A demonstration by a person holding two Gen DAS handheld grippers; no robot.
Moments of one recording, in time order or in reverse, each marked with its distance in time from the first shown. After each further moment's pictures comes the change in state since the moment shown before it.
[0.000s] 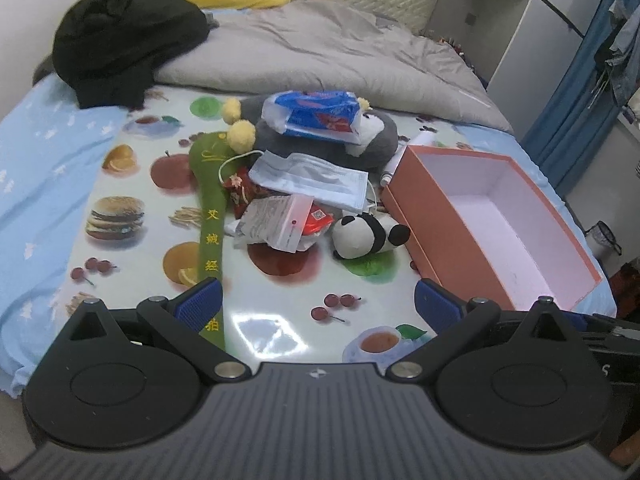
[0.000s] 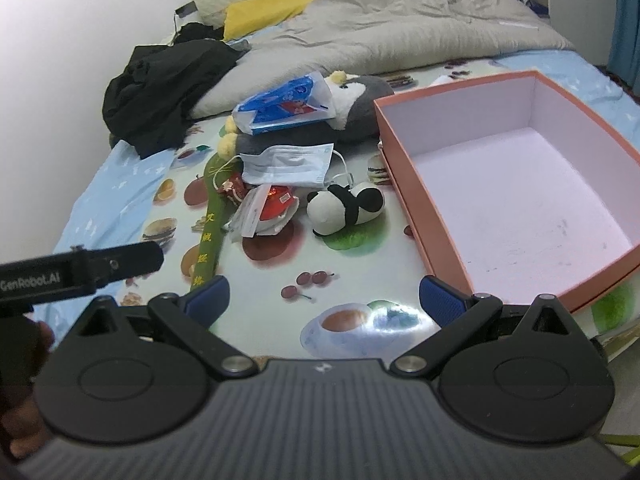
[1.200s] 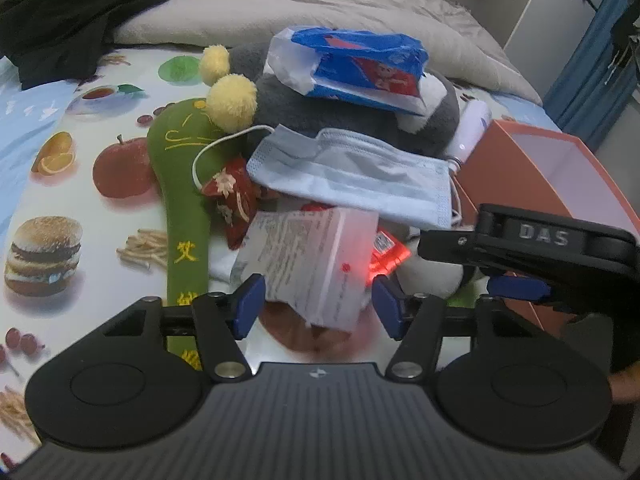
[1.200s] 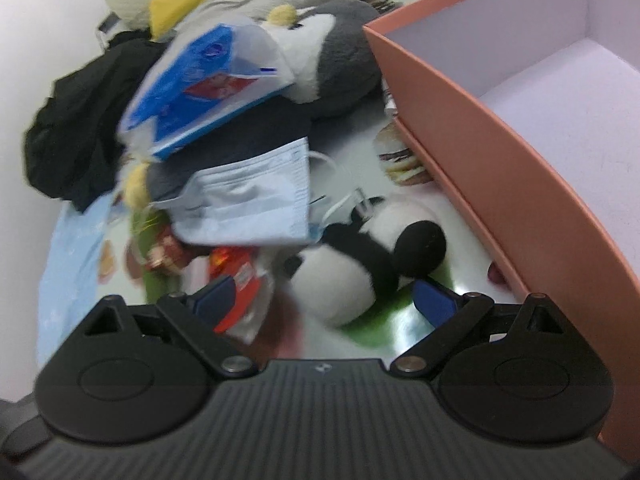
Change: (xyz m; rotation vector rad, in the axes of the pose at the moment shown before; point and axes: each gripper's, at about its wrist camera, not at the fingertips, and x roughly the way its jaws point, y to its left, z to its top) left arm 0.196 0.050 0.041 0.030 0.079 -0.016; right arm 0.210 -0.017 0.060 0.275 0.113 -0.029
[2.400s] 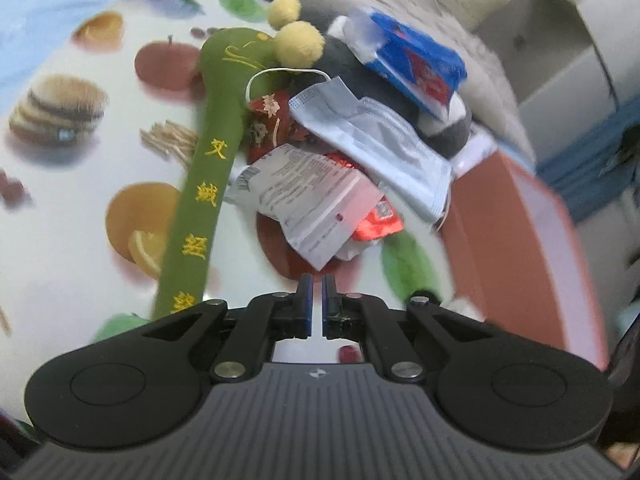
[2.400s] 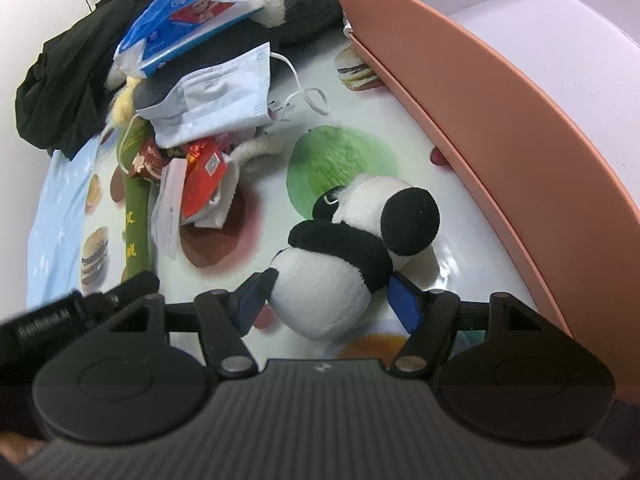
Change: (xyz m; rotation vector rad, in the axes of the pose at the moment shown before) left arm -0.027 0.040 -0.048 -0.369 0.034 -0.143; right arm -0.046 -0.006 -0.053 -0.016 0.130 -0.041
